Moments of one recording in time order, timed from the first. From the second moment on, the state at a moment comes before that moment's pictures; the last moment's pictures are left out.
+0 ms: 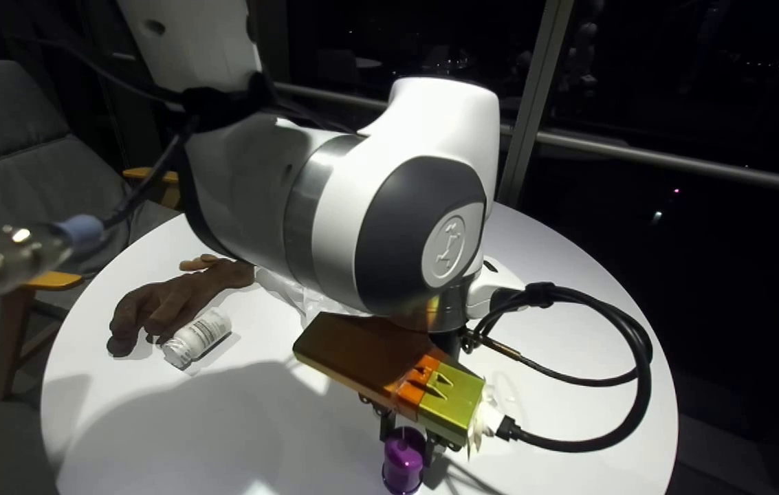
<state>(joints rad) -0.13 0.55 -0.14 -2.30 -0.15 2.77 -0.06</state>
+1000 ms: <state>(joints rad) 0.01 0.51 -0.02 -1.86 -0.15 2.25 -0.02</state>
